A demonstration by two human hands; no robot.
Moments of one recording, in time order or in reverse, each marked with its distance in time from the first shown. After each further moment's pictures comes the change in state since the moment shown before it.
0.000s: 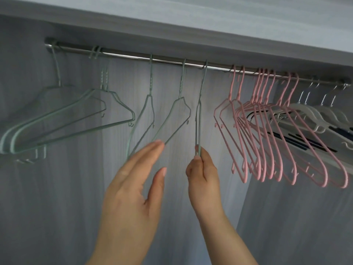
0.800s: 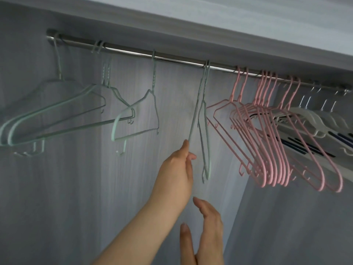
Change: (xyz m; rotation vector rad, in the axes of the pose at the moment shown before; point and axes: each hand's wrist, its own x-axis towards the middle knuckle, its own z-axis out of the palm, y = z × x) left_hand 0.018 -0.014 0.093 -0.173 -0.394 -0.300; right_hand -0.081 0.074 -0.011 -0.453 0.149 -0.318
